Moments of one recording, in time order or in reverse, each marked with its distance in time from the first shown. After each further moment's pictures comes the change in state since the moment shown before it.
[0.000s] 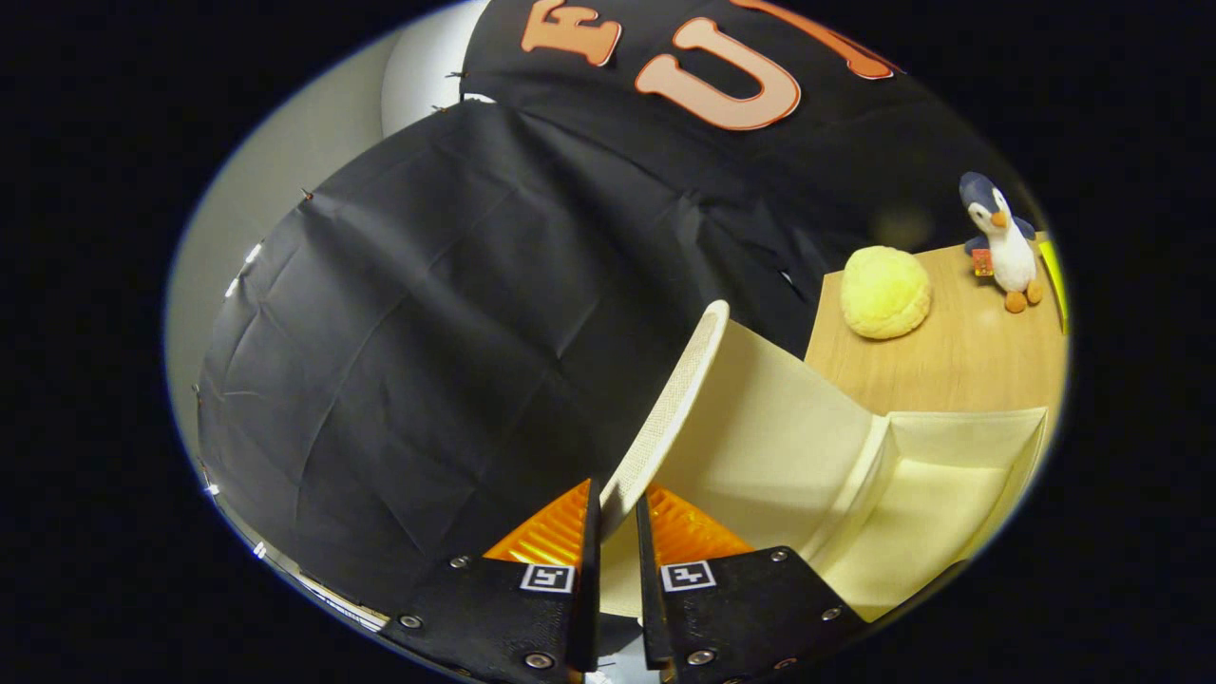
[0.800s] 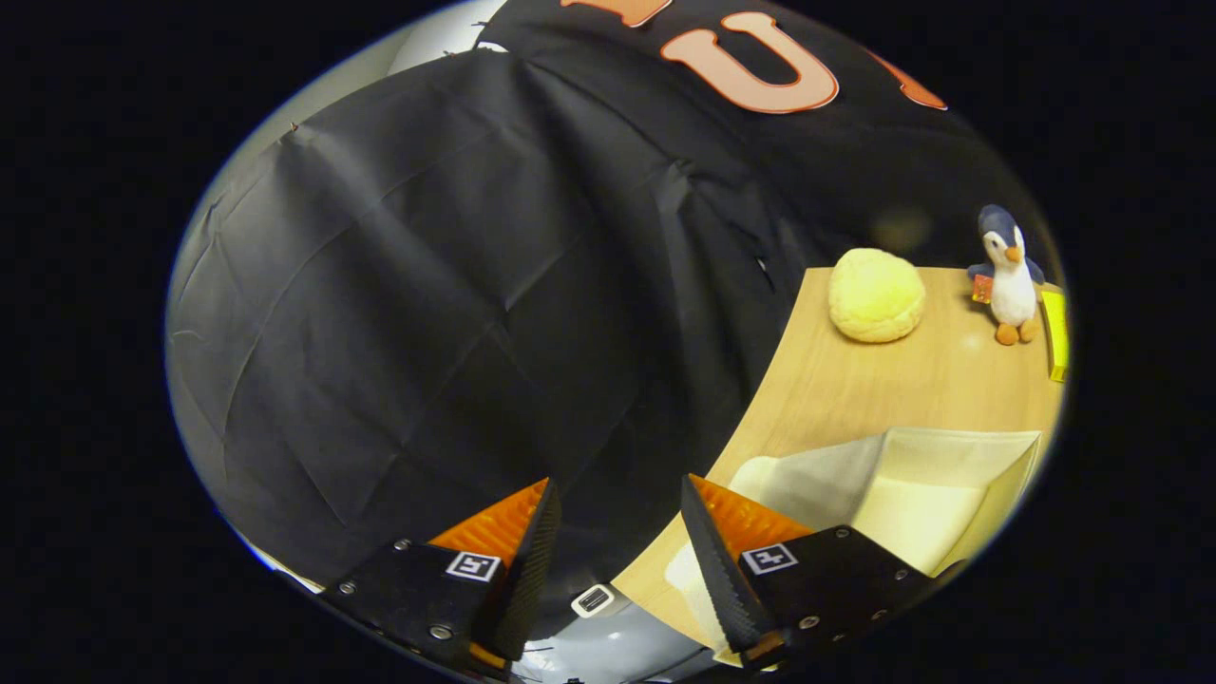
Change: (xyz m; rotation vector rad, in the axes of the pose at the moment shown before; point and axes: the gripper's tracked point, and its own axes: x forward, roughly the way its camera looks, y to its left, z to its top) arm 0.000 -0.015 -0.008 -0.148 0.026 -0.202
